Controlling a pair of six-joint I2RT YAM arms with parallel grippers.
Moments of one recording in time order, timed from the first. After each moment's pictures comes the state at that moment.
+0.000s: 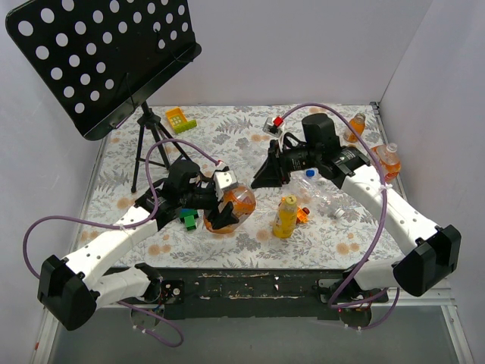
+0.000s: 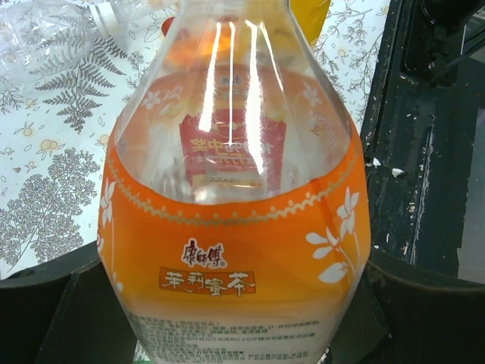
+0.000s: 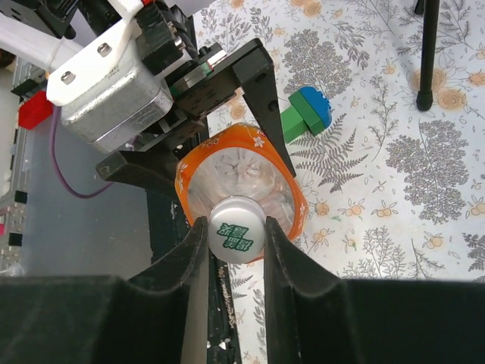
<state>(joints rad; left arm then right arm) -0.64 1.08 0.84 -0.36 0.61 0.27 0.59 1.34 1.29 -0.48 -0.93 0.02</state>
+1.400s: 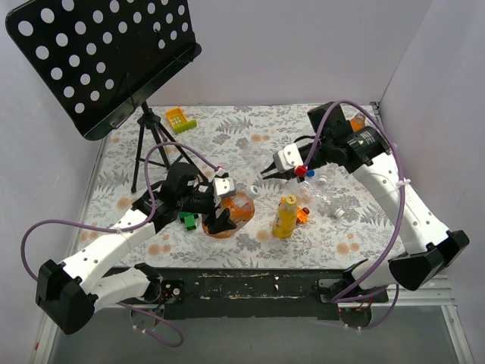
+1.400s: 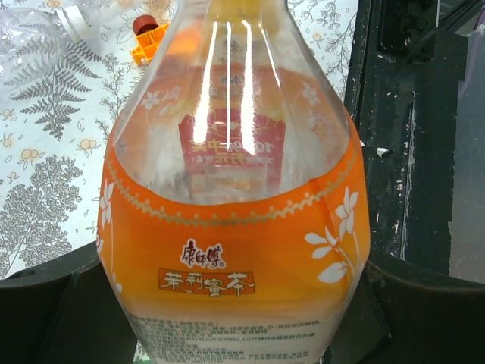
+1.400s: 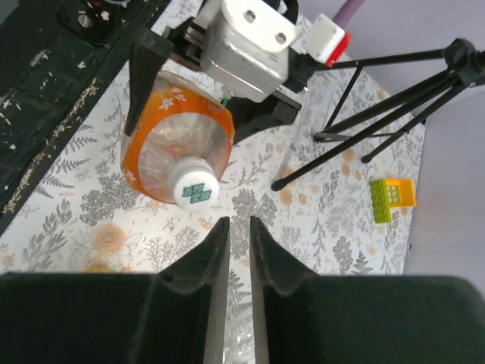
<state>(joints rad) -0.64 1.05 0.83 -0.40 0.67 0.35 0.58 1.39 1.65 -1.15 -1.02 -1.41</state>
